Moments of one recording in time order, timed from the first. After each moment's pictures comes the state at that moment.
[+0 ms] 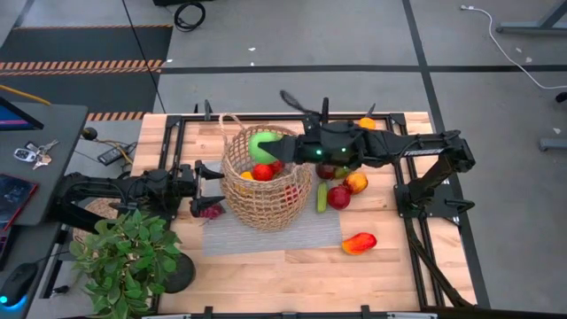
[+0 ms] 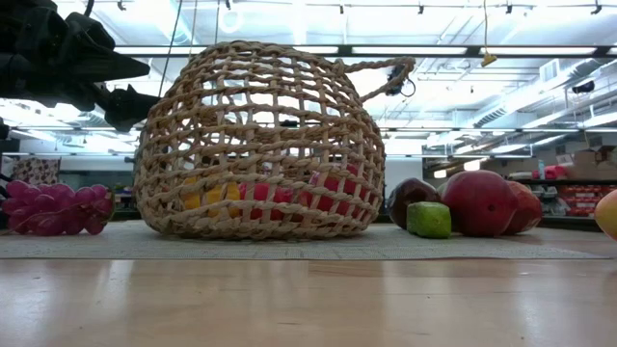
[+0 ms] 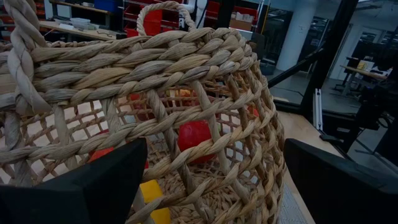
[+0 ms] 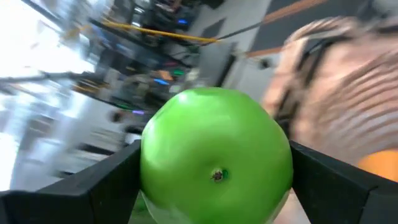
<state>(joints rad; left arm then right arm) -0.04 0.16 0.01 0.12 -0.13 -0.20 0.11 1.60 1.75 -0.29 0.36 1.20</state>
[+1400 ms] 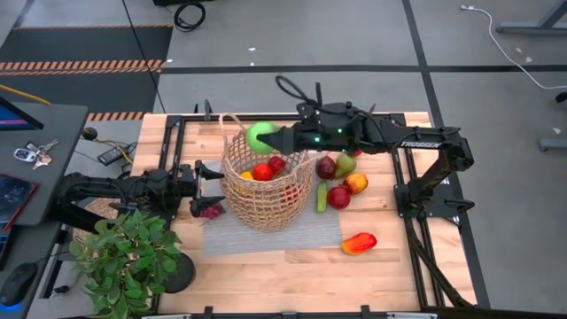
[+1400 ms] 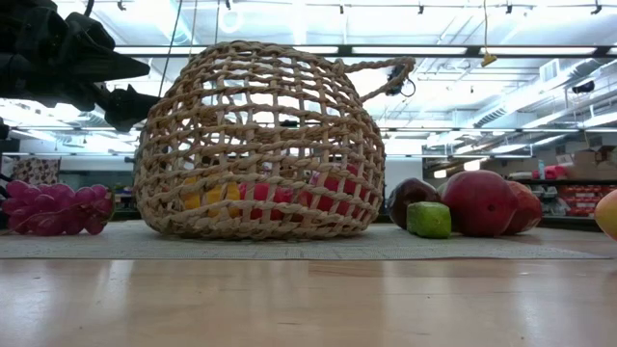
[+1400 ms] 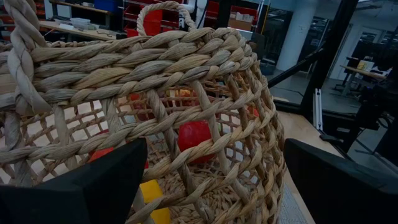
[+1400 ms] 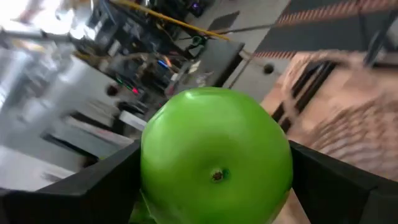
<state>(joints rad) -0.04 0.16 0.01 0.12 -0.13 -0.20 -0.01 1.60 1.75 -0.31 0.19 0.90</state>
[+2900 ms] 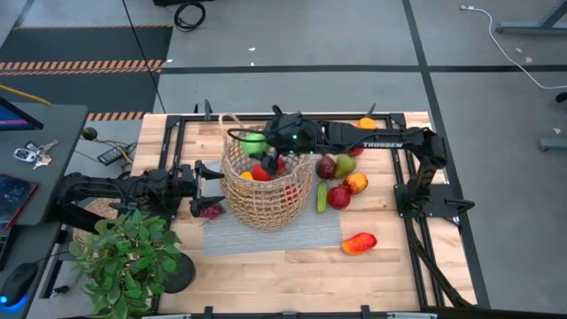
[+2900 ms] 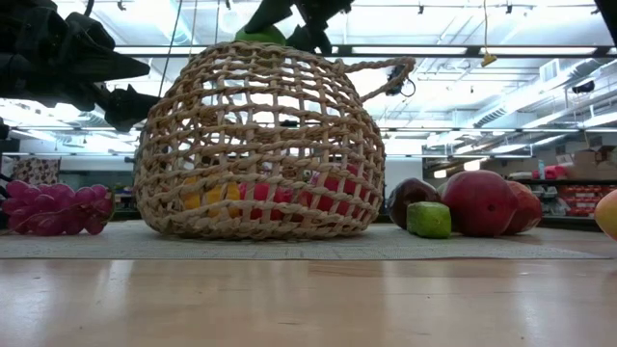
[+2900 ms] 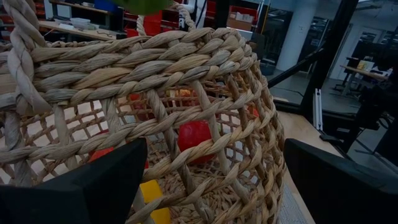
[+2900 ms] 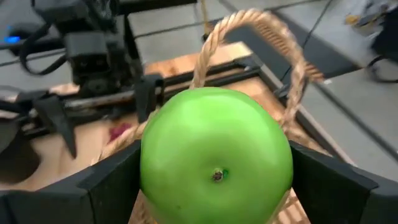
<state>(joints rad) -0.04 0.16 0.01 0.12 -0.13 -0.20 -0.12 1.81 1.71 -0.38 0.12 0.16</state>
